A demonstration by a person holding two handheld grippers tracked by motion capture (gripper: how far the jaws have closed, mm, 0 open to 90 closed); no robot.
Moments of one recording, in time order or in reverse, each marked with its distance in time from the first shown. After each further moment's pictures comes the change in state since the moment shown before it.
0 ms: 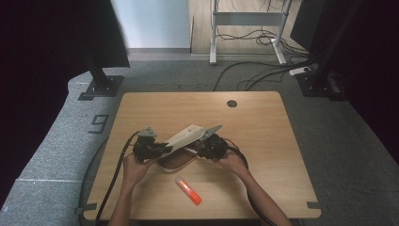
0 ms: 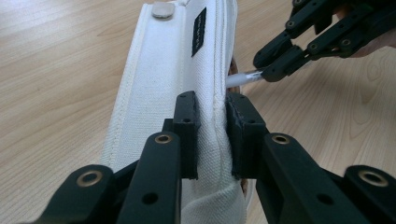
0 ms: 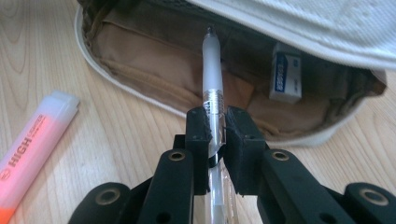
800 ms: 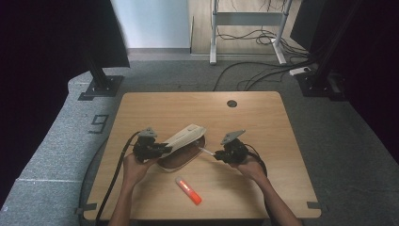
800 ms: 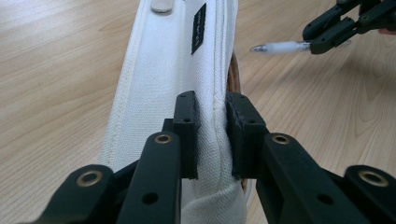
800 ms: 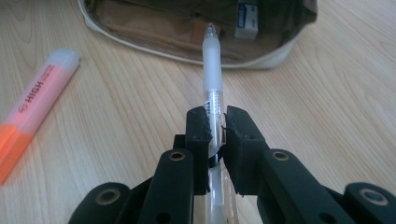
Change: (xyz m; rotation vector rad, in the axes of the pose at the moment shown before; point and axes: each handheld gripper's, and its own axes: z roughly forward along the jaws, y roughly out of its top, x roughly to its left) left arm 0.002 -0.001 0.002 0.012 0.008 -0.001; right arm -0.006 -0.048 -0.048 -0.051 -0.043 0.057
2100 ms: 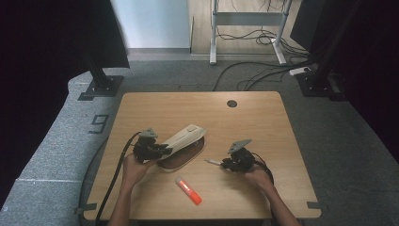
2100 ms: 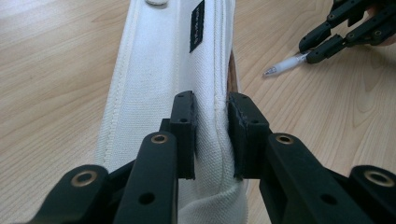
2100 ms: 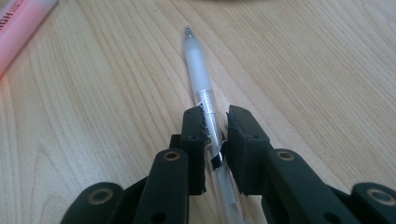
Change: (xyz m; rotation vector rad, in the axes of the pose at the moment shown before) left arm 0.001 -0.001 0.002 0.030 -0.017 0.005; right arm -0.004 -0.047 0.003 0.037 0.000 0.004
